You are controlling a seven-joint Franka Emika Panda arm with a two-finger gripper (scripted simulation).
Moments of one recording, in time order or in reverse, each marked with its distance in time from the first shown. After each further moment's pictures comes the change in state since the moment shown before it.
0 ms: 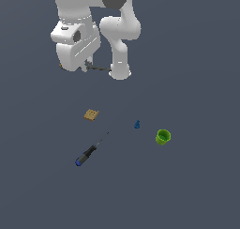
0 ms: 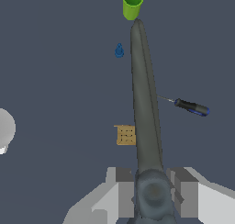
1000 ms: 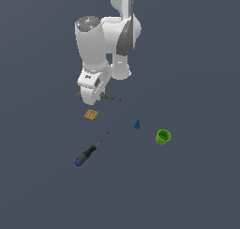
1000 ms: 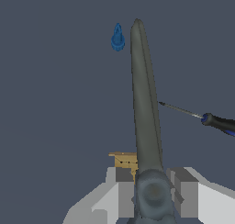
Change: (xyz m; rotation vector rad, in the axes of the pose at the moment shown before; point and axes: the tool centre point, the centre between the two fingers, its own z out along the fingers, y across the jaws) arm 0.040 0.006 0.138 0.000 0.001 -0.003
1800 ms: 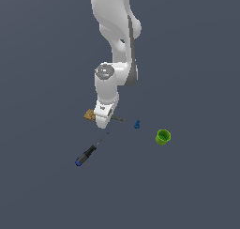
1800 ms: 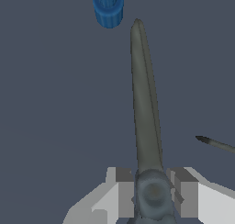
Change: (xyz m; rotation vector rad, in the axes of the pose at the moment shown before) arm 0.040 0.011 0.139 0.001 -0.001 -0.002
